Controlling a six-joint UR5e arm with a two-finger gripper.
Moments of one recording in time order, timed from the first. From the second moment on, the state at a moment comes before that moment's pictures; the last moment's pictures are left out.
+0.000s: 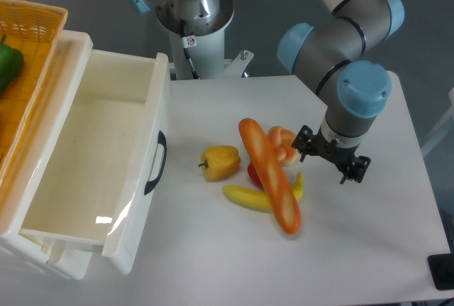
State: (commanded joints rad) arm 2.68 -2.04 -1.46 -1.21 1.56 1.22
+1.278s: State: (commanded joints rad) arm 2.59 -1.91 -1.67 -1.21 1.62 0.93
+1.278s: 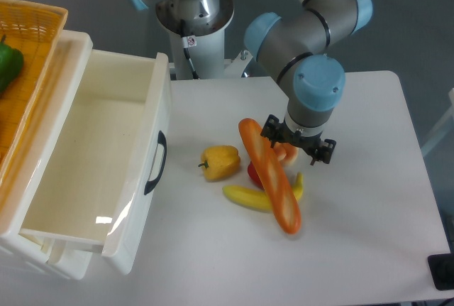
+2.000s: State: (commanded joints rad) arm 2.56 -1.91 -1.72 -1.22 1.62 0.56
